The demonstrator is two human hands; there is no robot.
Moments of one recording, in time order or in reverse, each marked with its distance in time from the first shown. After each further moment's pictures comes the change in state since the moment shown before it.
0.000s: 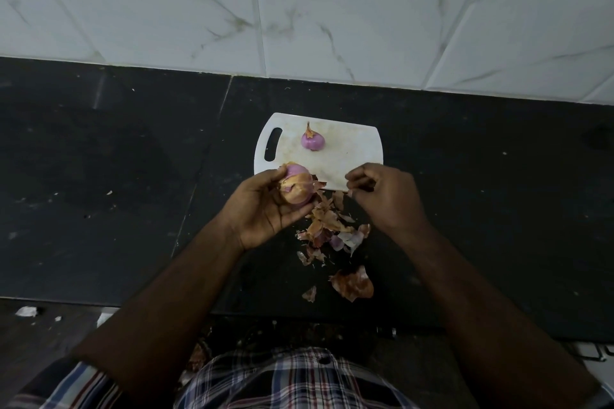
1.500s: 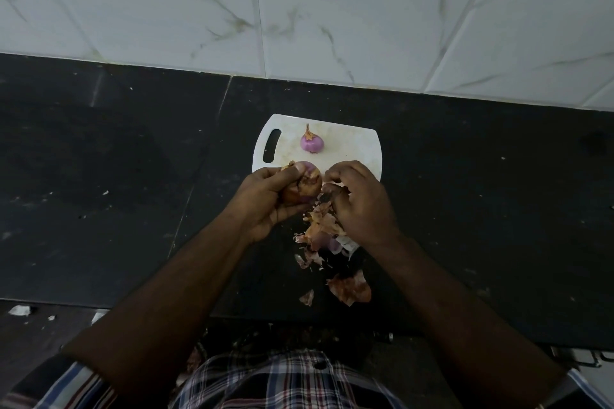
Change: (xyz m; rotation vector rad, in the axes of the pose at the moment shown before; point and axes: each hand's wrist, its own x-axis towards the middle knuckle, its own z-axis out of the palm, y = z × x) left_hand 0.002 0.002 0.030 0.294 0.313 0.171; right_hand -0.003 -0.016 0.030 0.024 0.067 -0.271
